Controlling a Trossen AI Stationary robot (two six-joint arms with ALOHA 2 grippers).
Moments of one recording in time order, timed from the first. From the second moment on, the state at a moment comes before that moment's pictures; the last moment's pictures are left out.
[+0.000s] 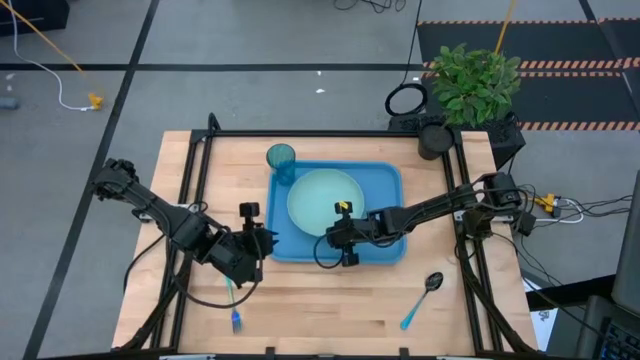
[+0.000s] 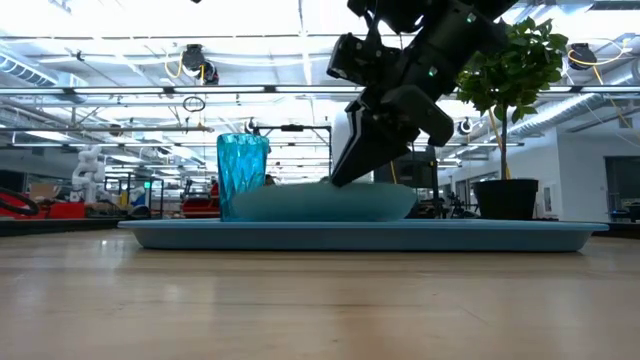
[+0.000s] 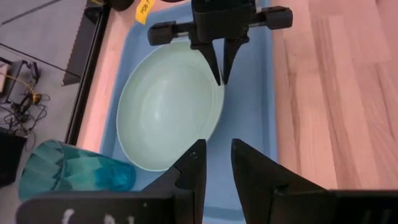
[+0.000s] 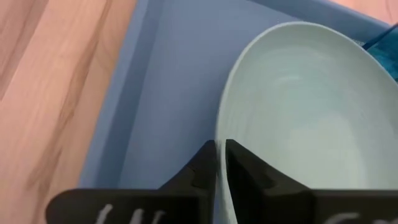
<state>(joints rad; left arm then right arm) -0.55 1.41 1.33 -0.97 -0.63 -0.29 0.15 1.76 1.03 -0.15 0.20 -0.12</state>
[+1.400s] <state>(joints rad) -0.86 1.41 0.93 -0.80 -0.13 -0.65 0.33 1.36 1.04 -0.28 0.18 -0.14</state>
